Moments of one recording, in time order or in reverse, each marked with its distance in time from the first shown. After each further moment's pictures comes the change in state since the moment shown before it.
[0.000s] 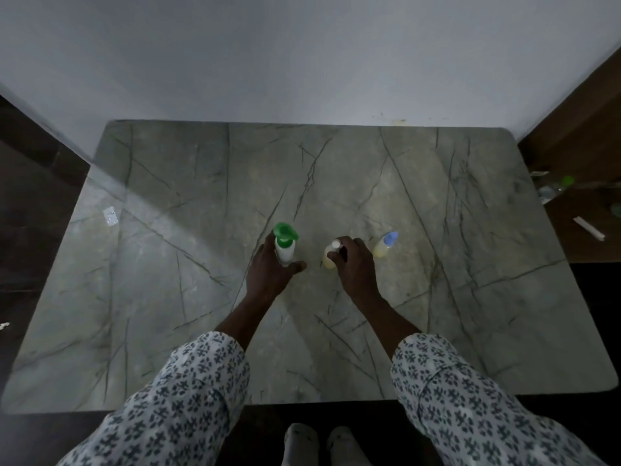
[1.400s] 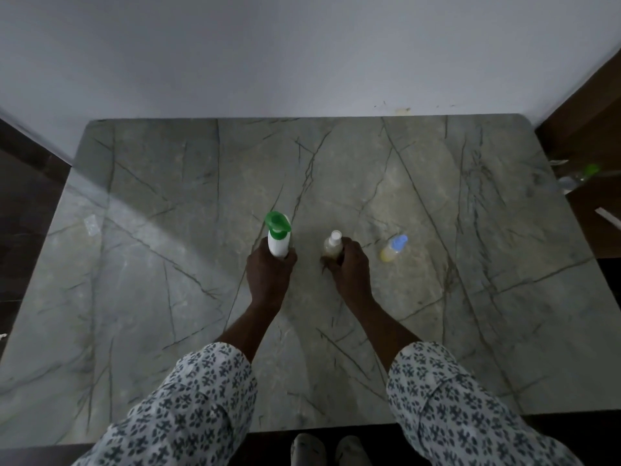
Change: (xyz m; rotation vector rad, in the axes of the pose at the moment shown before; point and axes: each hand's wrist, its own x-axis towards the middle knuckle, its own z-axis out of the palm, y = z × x) left_hand 0.030 -0.008 0.033 -0.144 0.283 -0.008; right_hand 0.021 0.031 0.045 0.099 0.033 0.082
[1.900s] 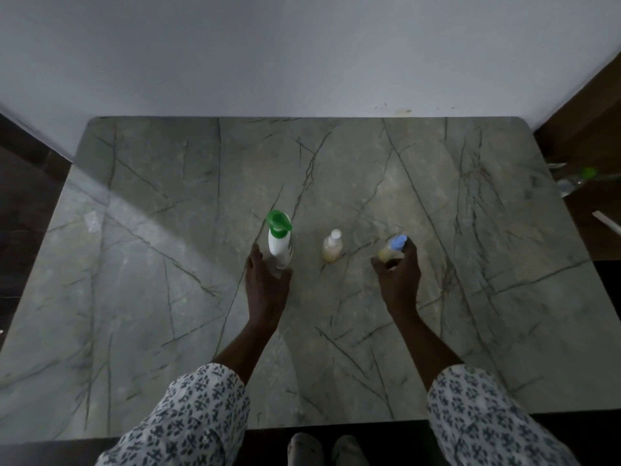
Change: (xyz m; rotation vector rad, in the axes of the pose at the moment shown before) left_hand -0.021 -0.028 -0.001 0.088 -0.071 -0.052; right_hand -0.006 0.045 -0.062 0.055 0.272 0.169
